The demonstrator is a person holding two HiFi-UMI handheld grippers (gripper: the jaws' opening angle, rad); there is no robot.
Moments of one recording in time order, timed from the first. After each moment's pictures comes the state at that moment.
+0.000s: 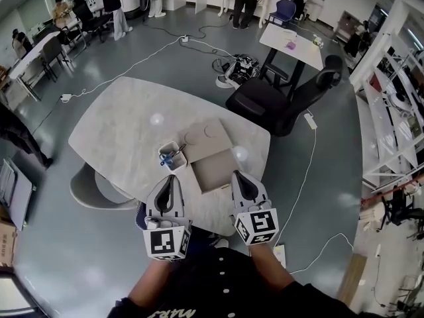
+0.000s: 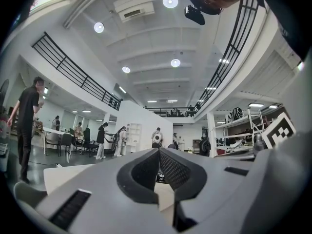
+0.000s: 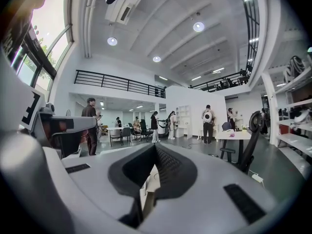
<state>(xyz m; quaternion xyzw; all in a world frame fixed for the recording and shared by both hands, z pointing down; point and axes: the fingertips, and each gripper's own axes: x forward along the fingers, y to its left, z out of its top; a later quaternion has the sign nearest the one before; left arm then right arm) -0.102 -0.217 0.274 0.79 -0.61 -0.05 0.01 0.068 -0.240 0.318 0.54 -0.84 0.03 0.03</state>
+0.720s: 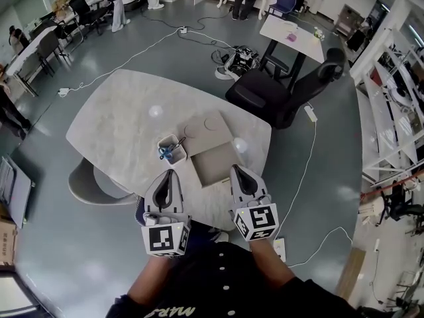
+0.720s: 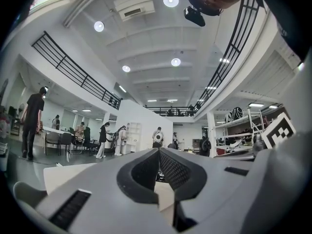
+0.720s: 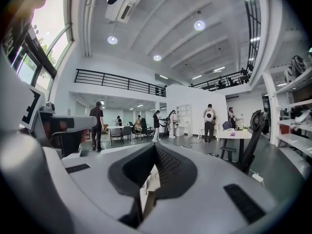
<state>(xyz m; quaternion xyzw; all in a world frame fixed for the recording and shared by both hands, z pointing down) -0.106 -0.224 0.276 0.79 -0.61 -0.05 0.01 0.061 -0.247 0.322 0.53 -0.85 0.03 0.04</state>
